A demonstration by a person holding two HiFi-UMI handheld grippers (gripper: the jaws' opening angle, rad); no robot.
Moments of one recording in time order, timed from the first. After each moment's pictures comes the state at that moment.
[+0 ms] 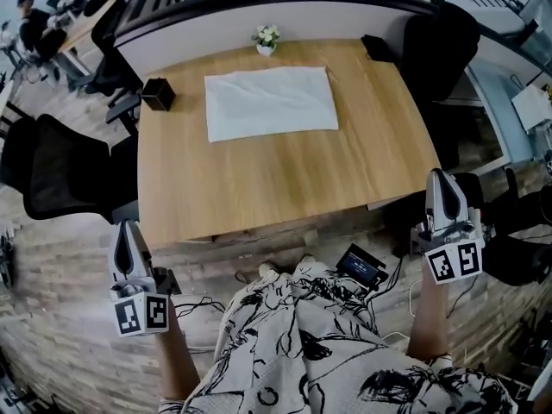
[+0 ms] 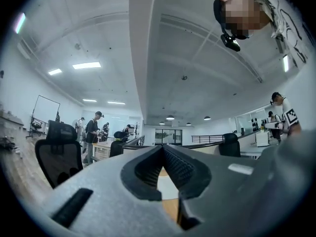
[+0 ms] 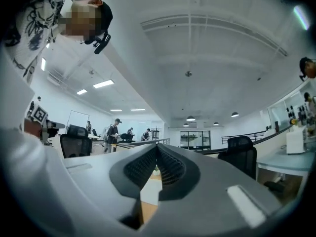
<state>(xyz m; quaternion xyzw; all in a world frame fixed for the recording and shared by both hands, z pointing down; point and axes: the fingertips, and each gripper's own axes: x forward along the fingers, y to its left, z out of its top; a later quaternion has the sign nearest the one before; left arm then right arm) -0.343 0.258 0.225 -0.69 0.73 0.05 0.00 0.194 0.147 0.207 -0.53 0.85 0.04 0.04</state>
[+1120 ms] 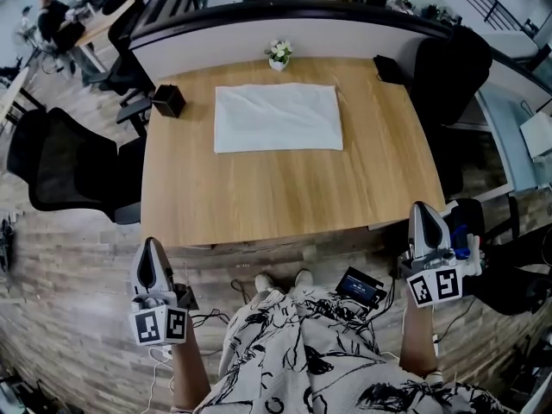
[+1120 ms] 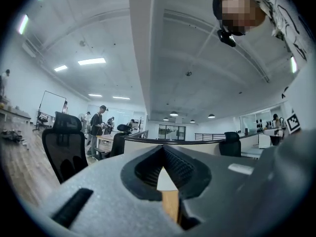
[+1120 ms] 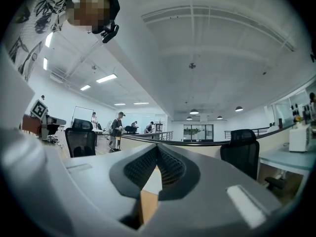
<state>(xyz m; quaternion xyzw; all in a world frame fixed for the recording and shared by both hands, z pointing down) -0.302 0.273 0.256 -0.67 0.74 0.05 -0.03 0.190 0.141 0.247 -0.50 0.86 0.02 0.01</state>
